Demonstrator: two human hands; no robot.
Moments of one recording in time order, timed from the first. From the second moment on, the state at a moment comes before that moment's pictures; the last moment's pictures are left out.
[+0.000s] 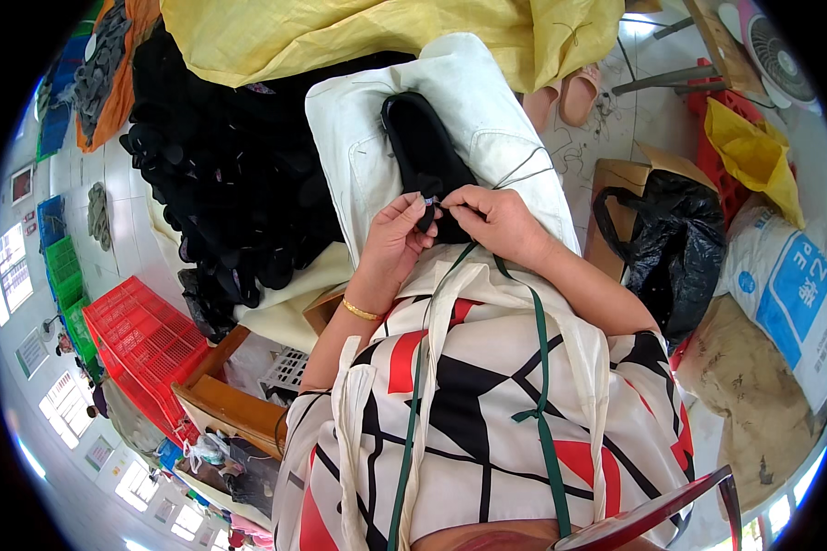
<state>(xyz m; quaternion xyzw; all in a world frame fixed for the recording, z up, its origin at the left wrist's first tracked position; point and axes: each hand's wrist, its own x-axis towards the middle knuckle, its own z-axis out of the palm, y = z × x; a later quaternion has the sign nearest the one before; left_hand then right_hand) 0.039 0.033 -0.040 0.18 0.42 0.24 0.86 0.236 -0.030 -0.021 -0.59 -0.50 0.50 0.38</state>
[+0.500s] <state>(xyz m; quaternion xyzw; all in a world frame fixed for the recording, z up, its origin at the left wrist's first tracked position) 0.044 0.027 -0.025 0.22 0.48 0.25 0.81 0.242 -0.027 -0.012 -0.57 -0.40 0.63 0.35</state>
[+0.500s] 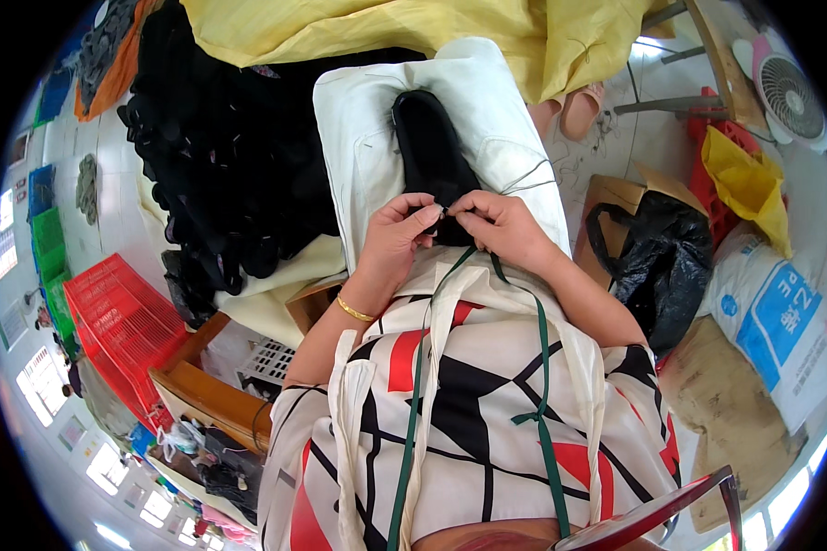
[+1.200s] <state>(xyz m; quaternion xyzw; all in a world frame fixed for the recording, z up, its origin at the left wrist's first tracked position) 0.045 0.027 -0.028 0.26 0.47 0.23 0.82 0.242 -0.023 -0.016 -0.57 -0.40 0.65 0.30</state>
